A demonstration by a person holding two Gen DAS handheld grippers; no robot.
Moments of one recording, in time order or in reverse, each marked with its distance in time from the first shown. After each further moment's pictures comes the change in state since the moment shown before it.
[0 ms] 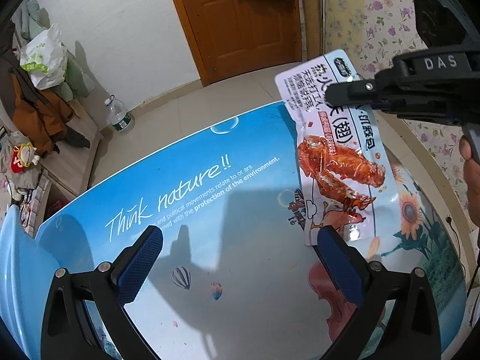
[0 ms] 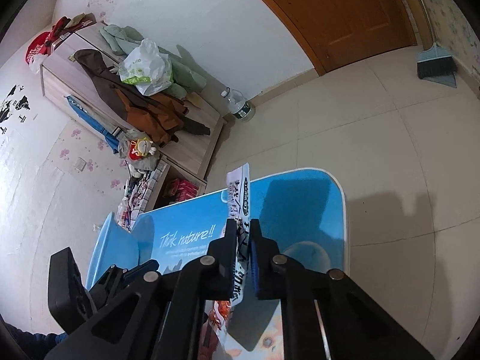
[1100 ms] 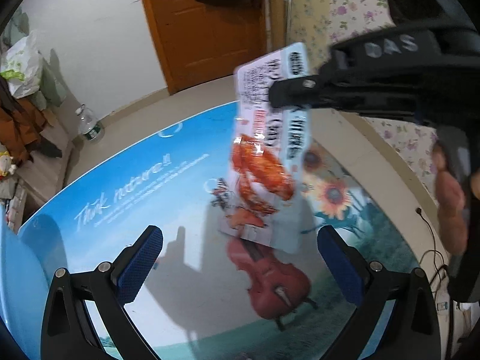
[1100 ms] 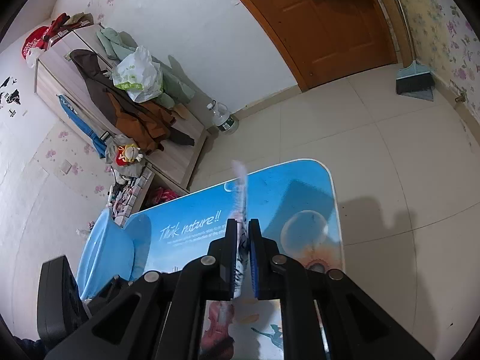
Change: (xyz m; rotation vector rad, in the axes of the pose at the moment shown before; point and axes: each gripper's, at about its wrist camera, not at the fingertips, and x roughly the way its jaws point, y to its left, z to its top) left arm -0.026 -0.041 -0.014 0.051 -0.036 -0.160; right arm -0.062 0.040 -0.042 -0.019 -0.080 -0.115
